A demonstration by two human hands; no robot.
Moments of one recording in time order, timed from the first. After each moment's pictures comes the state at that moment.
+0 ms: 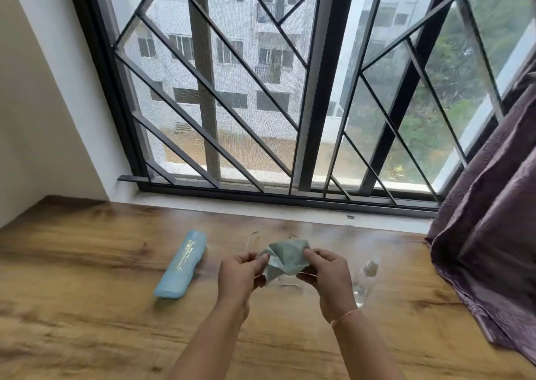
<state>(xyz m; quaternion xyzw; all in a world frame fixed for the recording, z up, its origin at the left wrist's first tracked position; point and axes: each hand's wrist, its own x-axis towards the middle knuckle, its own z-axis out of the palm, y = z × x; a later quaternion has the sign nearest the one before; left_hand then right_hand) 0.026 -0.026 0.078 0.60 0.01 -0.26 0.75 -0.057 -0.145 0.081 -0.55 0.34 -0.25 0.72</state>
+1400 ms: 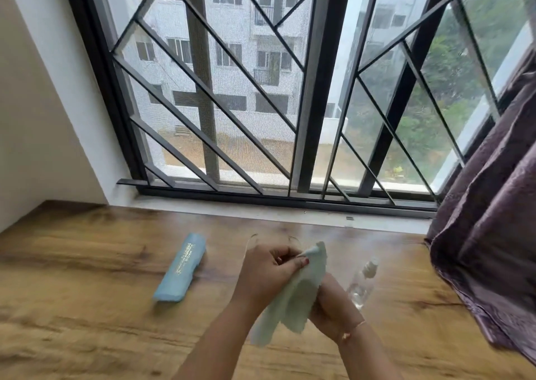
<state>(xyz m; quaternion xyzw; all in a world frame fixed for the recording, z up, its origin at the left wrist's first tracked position) 0.004 -0.033 0.121 0.73 -0.35 -0.13 0.57 -0.079 -0.139 0.079 -0.49 0.15 -0.08 0.85</state>
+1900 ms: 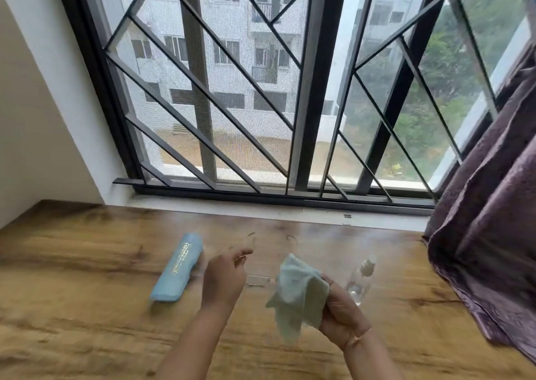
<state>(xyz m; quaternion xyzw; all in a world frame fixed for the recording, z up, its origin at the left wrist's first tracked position) 0.052 -0.013 0.058 0.85 -0.23 -0.01 0.47 -0.093 -0.151 0.066 -0.38 0.18 -0.05 0.91</state>
